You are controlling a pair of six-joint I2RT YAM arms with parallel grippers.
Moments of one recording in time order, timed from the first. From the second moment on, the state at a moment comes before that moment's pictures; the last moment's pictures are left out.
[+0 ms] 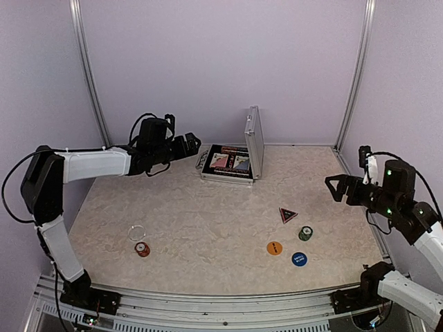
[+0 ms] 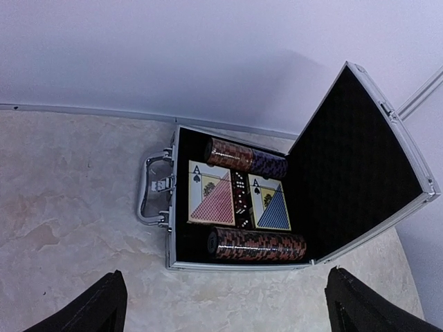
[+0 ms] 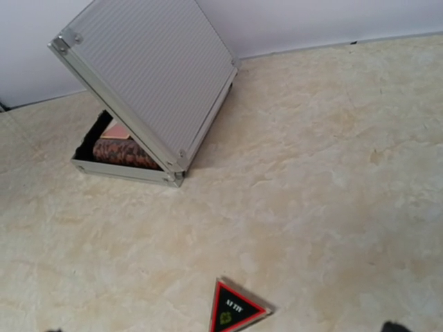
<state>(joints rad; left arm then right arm) -0.54 1.77 1.25 0.13 -0.07 -0.52 0.32 0.59 0.64 -0.41 -0.07 0.34</state>
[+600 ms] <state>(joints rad) -0.47 2.16 1.56 0.22 0.17 -0.49 0.32 0.59 0.62 -0.41 -0.07 0.33</state>
